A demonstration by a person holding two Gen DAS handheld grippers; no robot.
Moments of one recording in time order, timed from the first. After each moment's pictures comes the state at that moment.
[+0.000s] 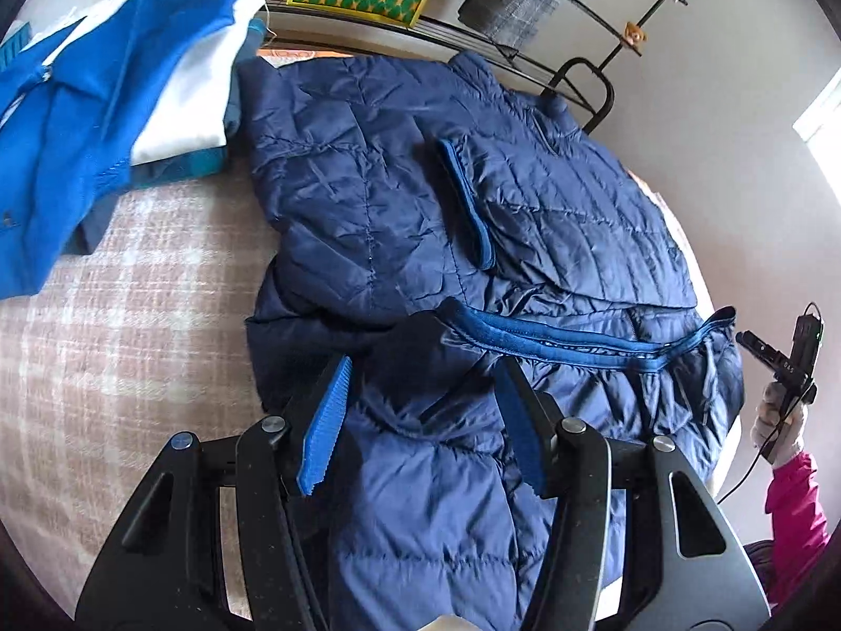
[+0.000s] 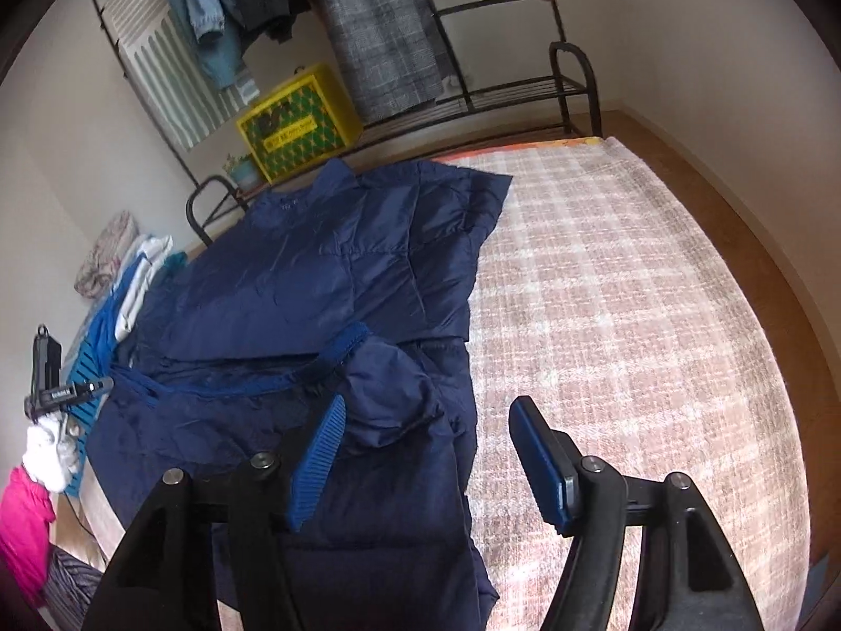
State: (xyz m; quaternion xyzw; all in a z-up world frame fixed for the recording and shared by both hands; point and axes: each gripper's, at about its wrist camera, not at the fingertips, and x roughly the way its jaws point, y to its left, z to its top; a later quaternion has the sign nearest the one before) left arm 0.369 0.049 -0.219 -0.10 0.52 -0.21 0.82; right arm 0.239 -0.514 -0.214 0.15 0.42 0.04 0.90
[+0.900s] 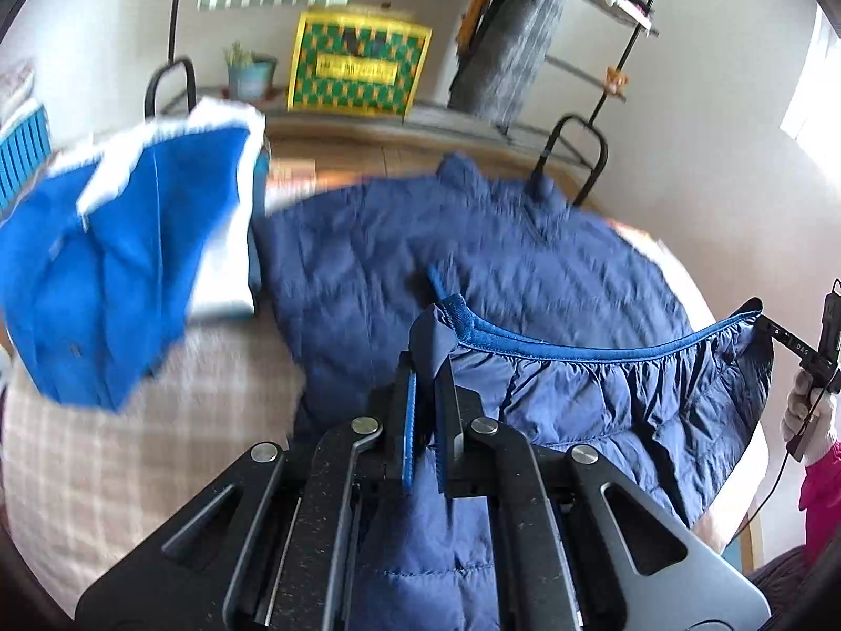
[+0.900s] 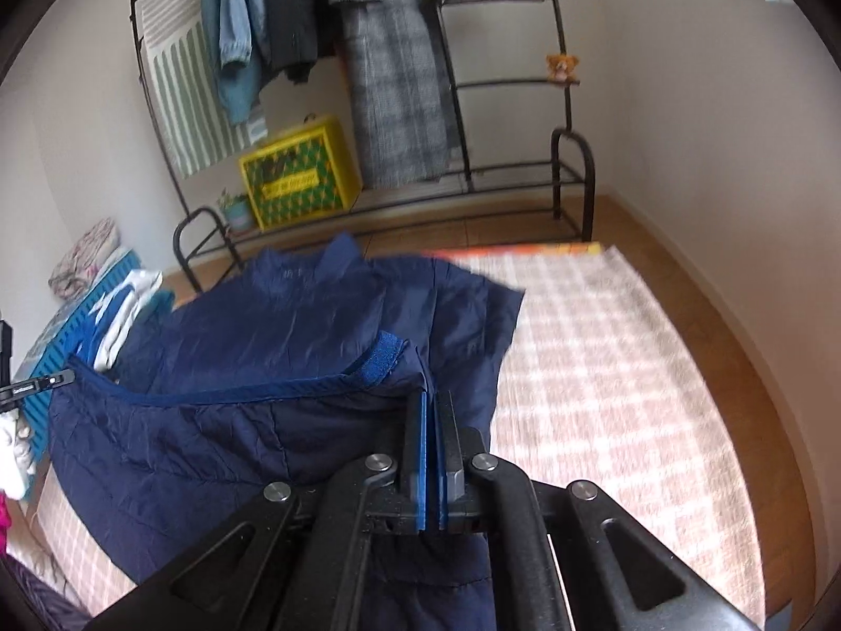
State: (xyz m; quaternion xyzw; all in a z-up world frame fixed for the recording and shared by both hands) left arm 0.375 0.048 -0.135 -0.07 0.41 -0.19 0.89; right arm 0.264 -0.477 -0.146 0.08 0.33 -0.01 0.94
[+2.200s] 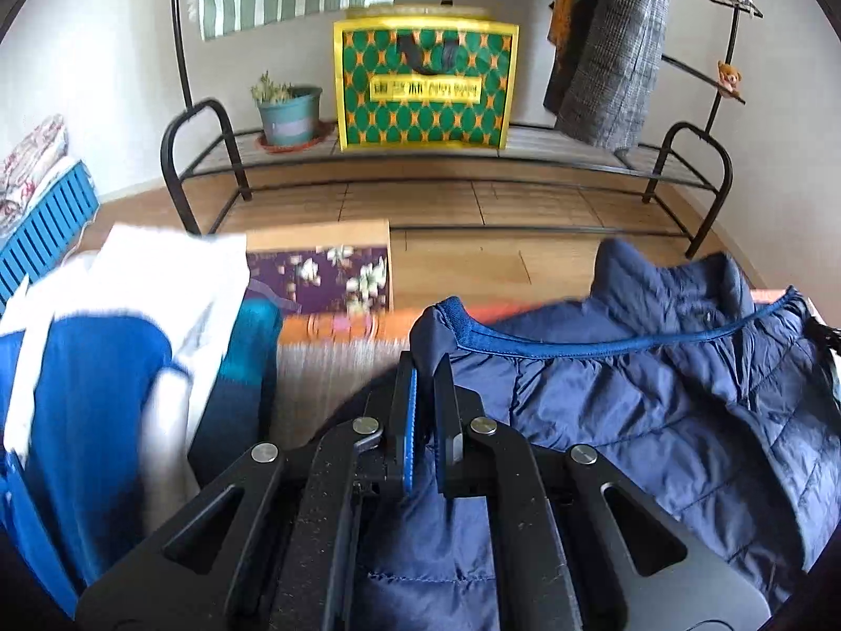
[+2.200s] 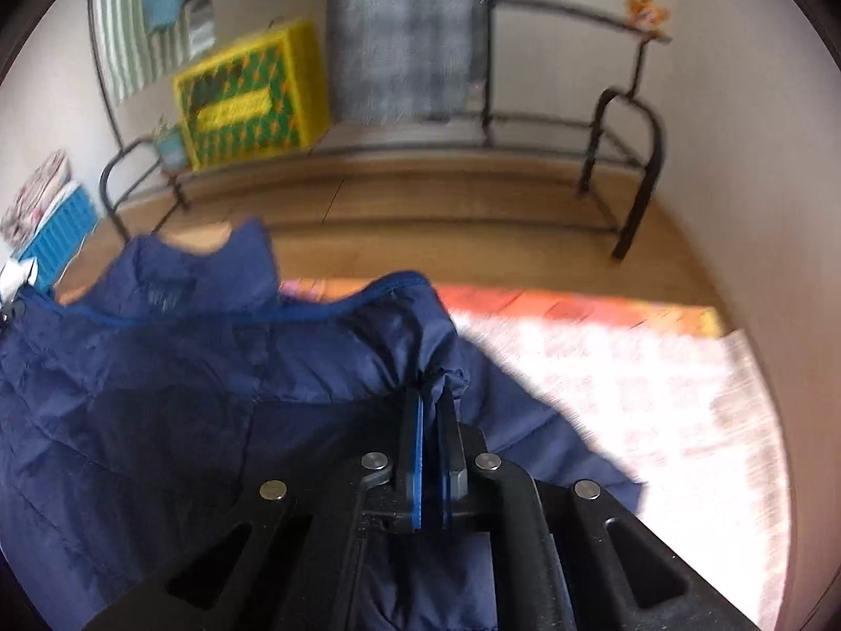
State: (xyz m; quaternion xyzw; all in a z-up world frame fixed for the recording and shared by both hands) left arm 0.620 -0.002 -0.198 0.01 0.40 -0.06 0.92; right arm 0.548 -0.472 -0.219 0.02 0.41 -0.04 0.91
